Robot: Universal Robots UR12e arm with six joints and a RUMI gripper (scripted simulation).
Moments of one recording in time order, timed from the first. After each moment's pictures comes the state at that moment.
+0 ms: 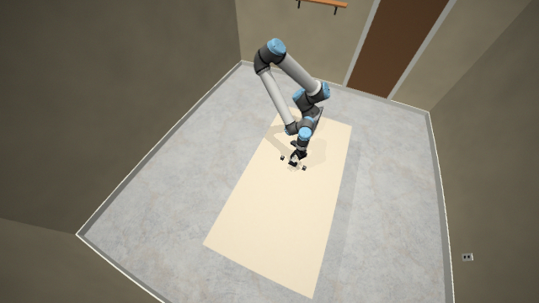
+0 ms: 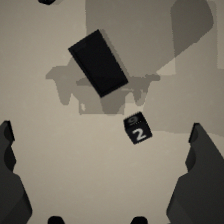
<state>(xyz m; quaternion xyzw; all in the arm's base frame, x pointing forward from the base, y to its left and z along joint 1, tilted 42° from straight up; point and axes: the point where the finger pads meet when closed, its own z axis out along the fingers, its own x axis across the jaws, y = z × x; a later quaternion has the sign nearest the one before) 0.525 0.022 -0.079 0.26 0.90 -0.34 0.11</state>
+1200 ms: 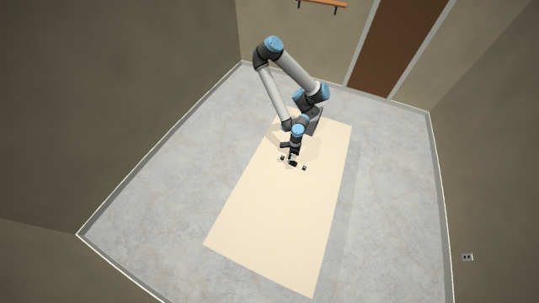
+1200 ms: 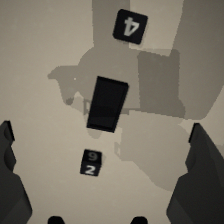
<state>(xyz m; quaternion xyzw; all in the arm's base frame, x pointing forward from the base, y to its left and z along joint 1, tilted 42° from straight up) 0.530 -0.023 -0.042 -0.10 0.93 -0.35 -0.03</state>
